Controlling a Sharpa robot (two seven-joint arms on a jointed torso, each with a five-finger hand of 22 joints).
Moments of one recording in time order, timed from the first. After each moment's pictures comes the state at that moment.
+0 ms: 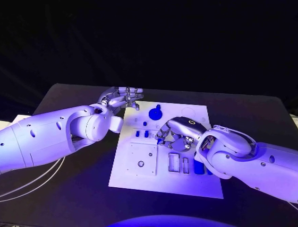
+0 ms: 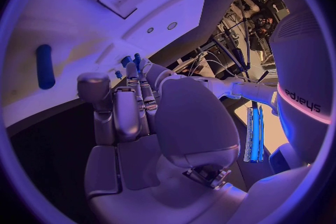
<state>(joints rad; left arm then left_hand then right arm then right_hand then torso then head) 1.17 -0.82 -0.02 1.48 -0.02 -0.34 0.30 1.45 -0.10 0.48 0.00 0.07 0.88 0.22 0.16 0.07 0.90 0.15 0.46 0.13 1.13 0.05 0.96 0.52 0.17 1.11 0.13 0.56 0.98 1.06 -0.76 -0.01 1.71 -1.58 -0.32 -0.11 1.41 -0.04 0.44 0.01 0.06 1.15 0.12 0.08 0.13 1.21 0.06 0.11 0.07 1.47 -0.01 1.27 1.16 0.15 1.29 0.09 1.14 0.79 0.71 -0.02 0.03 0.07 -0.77</state>
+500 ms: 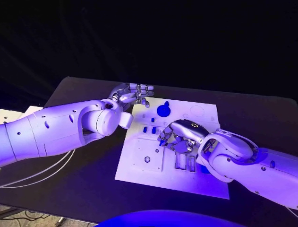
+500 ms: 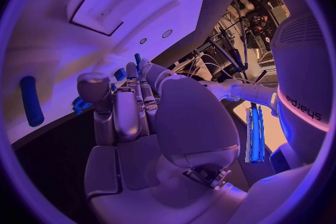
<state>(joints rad) 1.17 -0.81 -0.02 1.49 -0.02 -0.34 0.30 1.45 -0.10 0.48 0.00 0.07 0.88 0.22 0.16 0.07 0.89 0.15 0.46 0.13 1.13 0.05 0.96 0.51 0.17 1.11 0.13 0.56 0.98 1.02 -0.71 -0.02 1.66 -1.58 -0.31 -0.08 1.41 -0.04 0.44 0.01 0.06 1.14 0.13 0.08 0.13 1.21 0.06 0.10 0.07 1.47 -0.01 1.28 1.16 0.15 1.29 0.09 1.14 0.79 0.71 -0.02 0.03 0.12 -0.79</state>
